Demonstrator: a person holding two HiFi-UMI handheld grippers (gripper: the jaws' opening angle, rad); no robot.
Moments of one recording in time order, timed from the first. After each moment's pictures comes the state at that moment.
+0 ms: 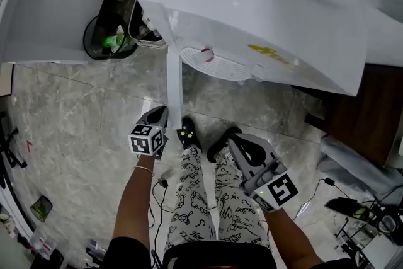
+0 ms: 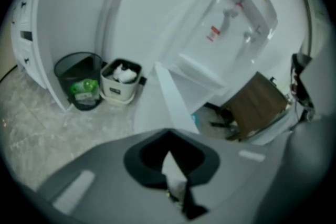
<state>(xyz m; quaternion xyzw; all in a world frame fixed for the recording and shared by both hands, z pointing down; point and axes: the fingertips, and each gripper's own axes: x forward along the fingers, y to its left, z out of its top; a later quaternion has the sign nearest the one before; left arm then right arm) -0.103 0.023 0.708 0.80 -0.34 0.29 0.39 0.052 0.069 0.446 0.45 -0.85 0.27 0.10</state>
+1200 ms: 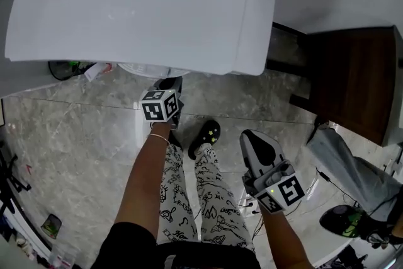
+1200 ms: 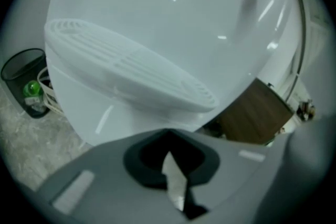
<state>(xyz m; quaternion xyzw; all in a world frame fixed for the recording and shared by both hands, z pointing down) 0.148 -0.032 0.709 0.83 -0.31 0.23 0.40 0.235 0.118 0.440 0.59 -0.75 0.30 0.02</state>
